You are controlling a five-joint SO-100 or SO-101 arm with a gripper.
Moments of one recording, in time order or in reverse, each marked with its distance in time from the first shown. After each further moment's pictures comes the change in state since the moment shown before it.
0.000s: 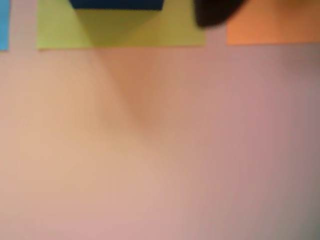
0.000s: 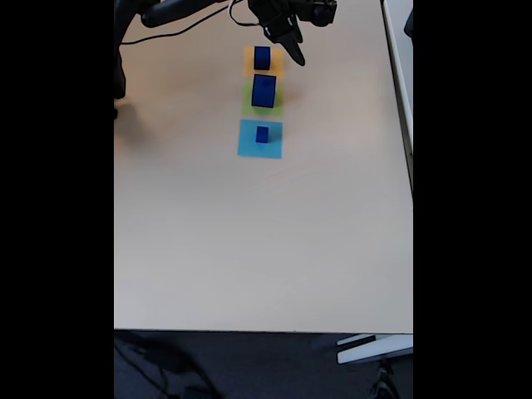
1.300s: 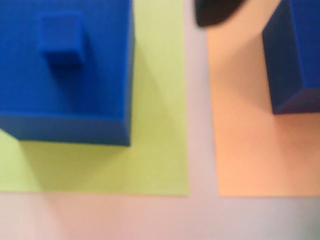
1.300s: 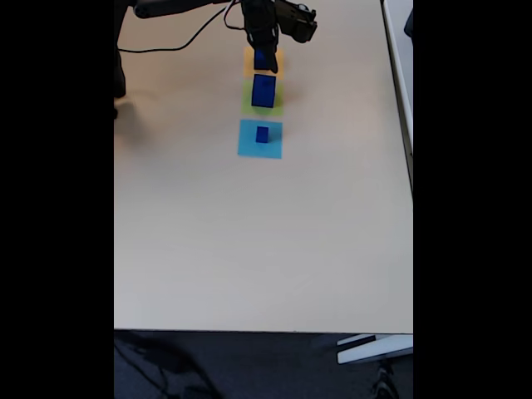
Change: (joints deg) arm -2.5 5.4 18.4 0.2 2.2
